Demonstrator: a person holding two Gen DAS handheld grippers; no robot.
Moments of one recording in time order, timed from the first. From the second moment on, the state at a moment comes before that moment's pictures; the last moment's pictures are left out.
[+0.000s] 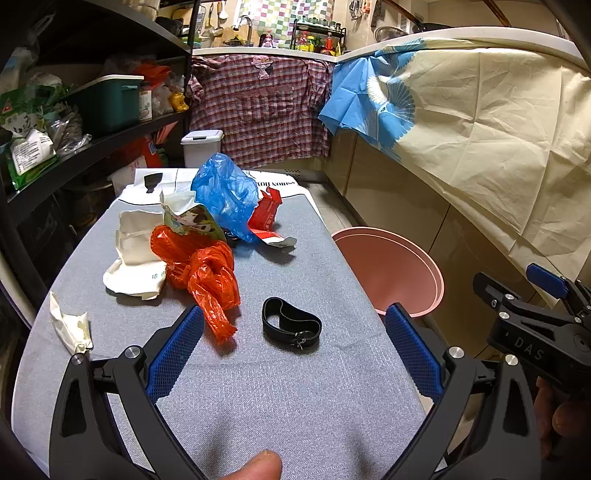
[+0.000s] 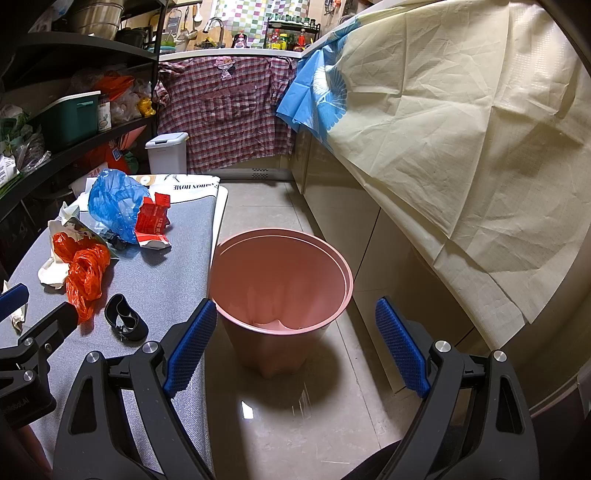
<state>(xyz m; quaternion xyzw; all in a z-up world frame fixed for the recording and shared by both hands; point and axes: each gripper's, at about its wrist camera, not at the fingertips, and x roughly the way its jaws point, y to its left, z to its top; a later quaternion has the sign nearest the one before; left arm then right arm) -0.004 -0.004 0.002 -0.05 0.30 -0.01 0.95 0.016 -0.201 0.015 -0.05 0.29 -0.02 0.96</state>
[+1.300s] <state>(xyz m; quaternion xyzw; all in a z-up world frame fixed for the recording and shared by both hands) -0.011 0.155 -0.037 -0.12 0.32 0.17 0.92 0.060 -0.065 -0.036 -0.09 0.35 0.20 0.91</state>
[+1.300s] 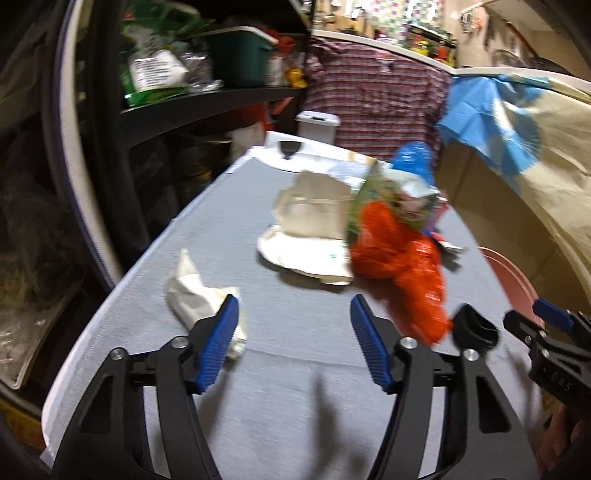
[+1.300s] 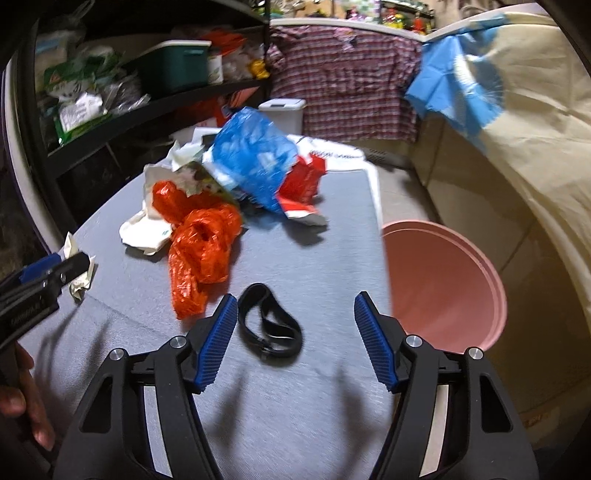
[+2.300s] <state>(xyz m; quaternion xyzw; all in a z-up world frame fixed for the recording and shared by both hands) -0.015 0.182 -0.048 -0.11 0.34 0.25 0.90 0.067 -0.052 -0.064 -0.14 0.39 0.22 0.88</state>
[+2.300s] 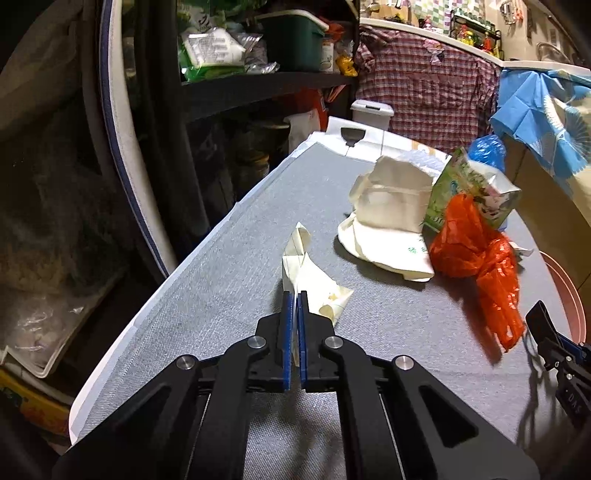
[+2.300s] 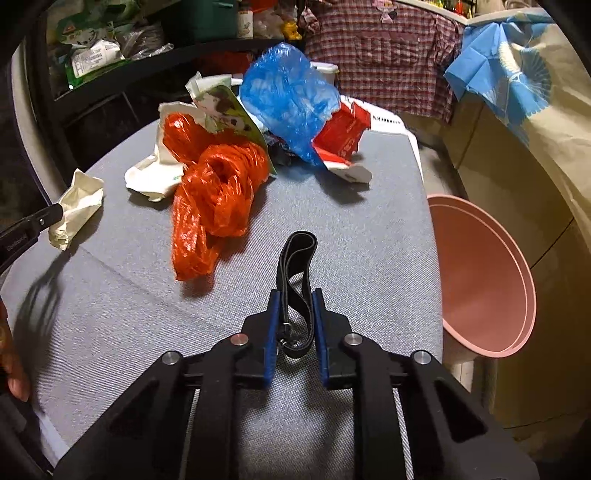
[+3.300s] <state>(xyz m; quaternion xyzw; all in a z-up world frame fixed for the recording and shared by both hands) -0.039 0.088 0.006 -0.05 0.29 0.10 0.95 0.024 -0.139 0.020 -0.05 0.30 0.16 0.94</state>
